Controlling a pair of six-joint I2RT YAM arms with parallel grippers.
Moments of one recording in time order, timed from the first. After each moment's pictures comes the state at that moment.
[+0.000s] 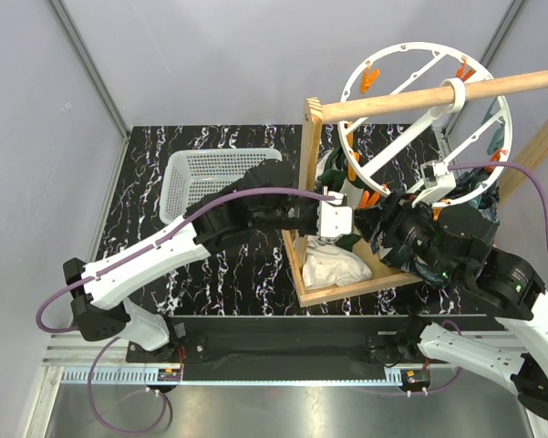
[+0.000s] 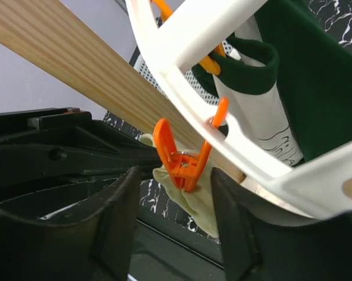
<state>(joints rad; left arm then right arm) -1.10 1.45 1.63 -0.47 0.33 0.64 0.87 0.77 1.31 -0.77 0.30 0.64</state>
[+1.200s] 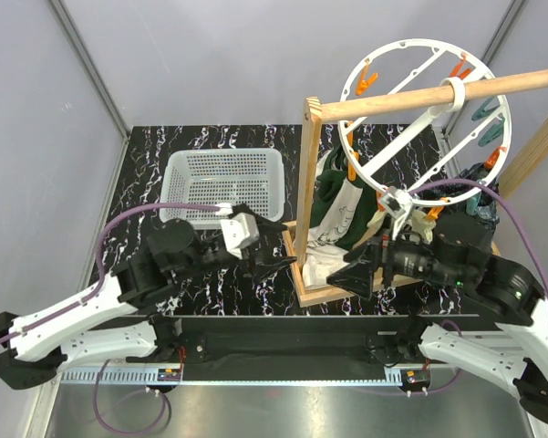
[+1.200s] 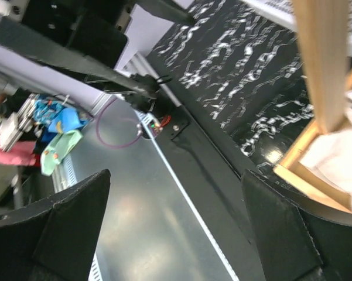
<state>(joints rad) -1.11 0.89 1.02 -0.12 0.25 0.11 0.87 0.70 1.26 -0.85 -0.29 0.52</state>
